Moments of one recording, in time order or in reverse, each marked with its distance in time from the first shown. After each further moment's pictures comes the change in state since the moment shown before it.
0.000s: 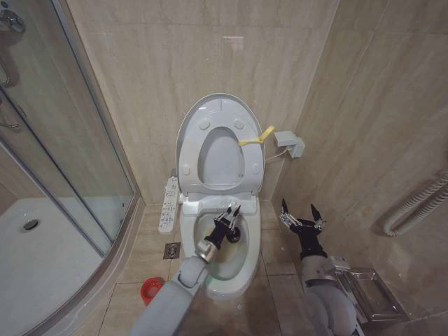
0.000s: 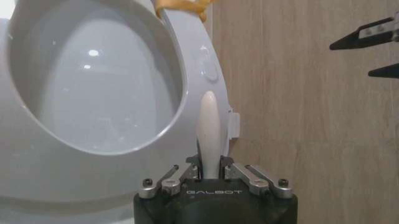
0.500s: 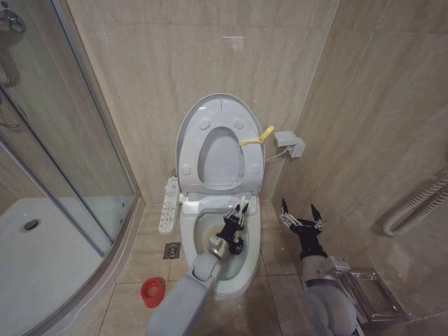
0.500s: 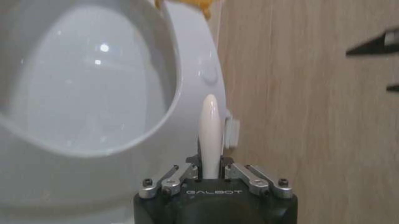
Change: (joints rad) left arm -0.056 -0.085 0.006 0.082 -0.044 -0.015 0.004; right arm 0.000 0.000 0.000 0.000 0.000 0.000 0.000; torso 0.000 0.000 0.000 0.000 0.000
